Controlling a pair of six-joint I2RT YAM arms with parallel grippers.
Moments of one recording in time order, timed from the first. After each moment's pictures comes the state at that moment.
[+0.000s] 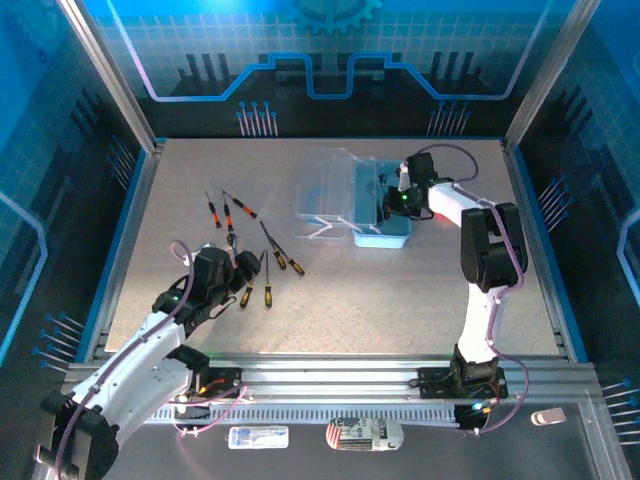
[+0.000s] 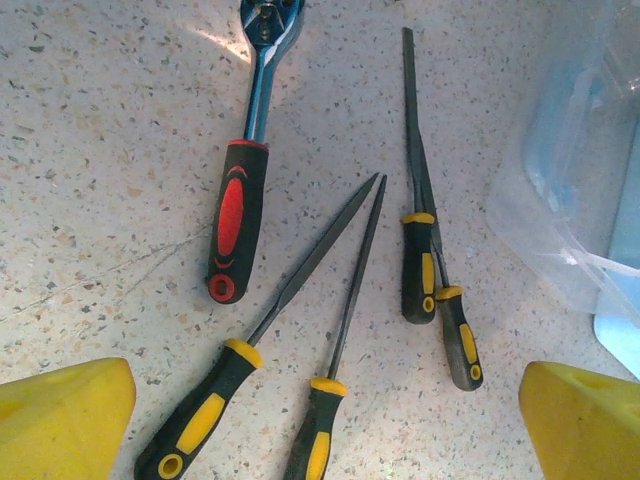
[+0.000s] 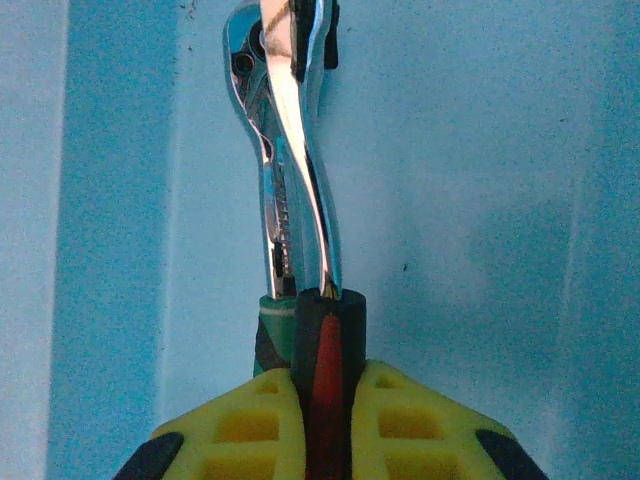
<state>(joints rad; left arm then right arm) -0.34 0.80 0.44 -0.45 -0.12 -1.01 0.16 2.03 1.40 -0.40 -0.29 0.32</state>
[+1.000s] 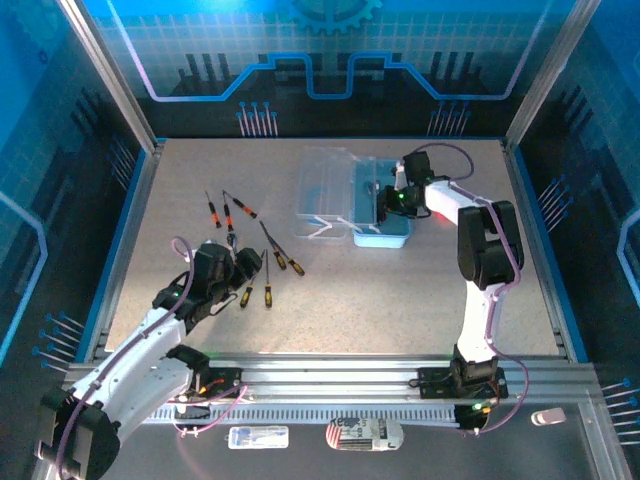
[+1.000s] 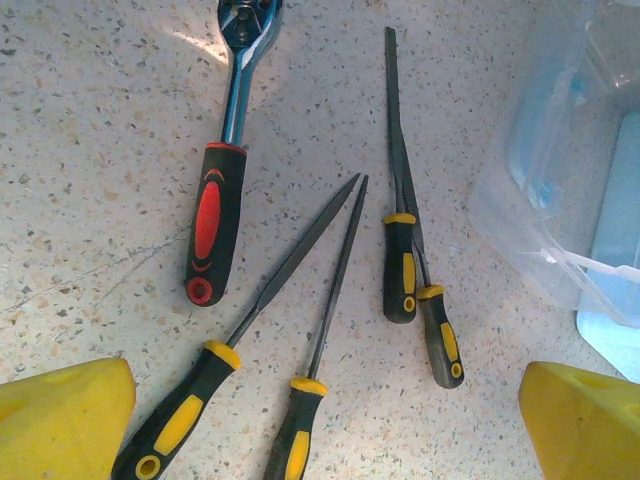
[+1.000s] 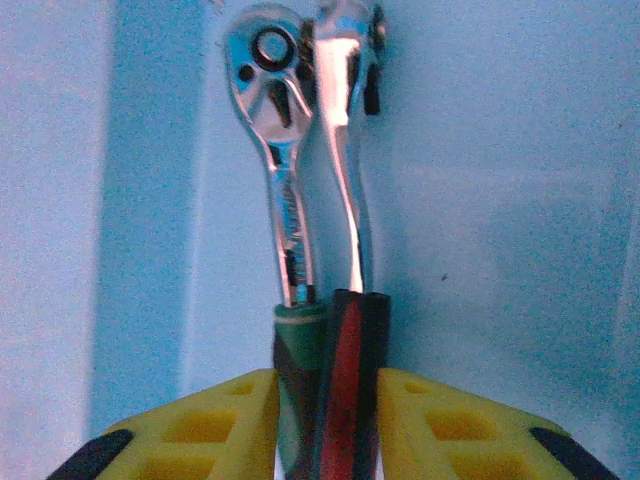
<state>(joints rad) -0.34 0.83 0.47 -0.45 -0.09 -1.00 0.17 2.04 1.43 -0.42 -0.32 0.32</state>
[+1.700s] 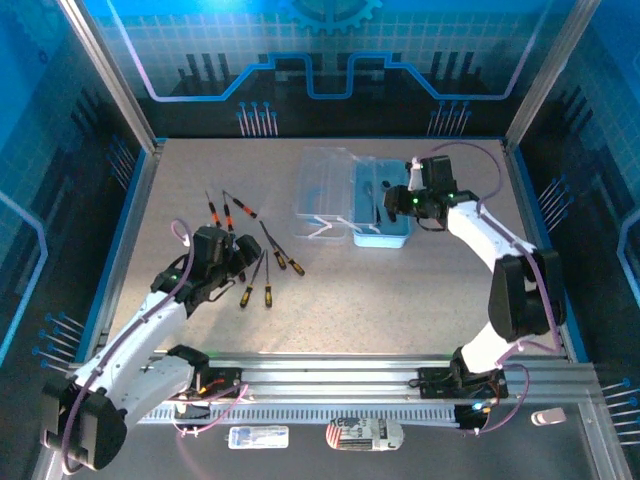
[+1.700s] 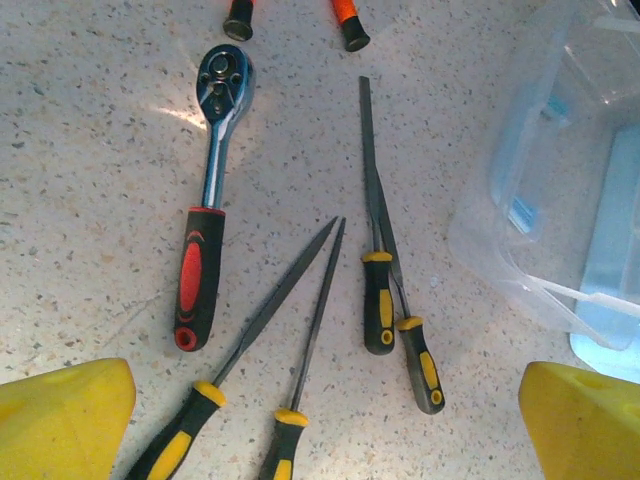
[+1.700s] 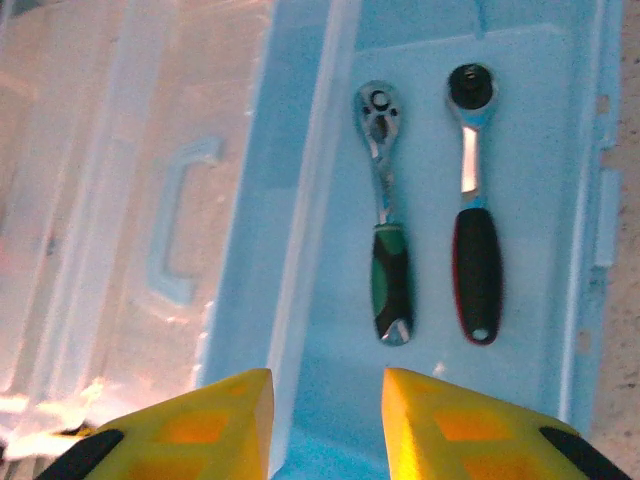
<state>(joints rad) -0.29 0.93 0.63 -0.52 -0.10 -0.91 0.21 1.58 1.12 -0.33 -0.28 0.36</state>
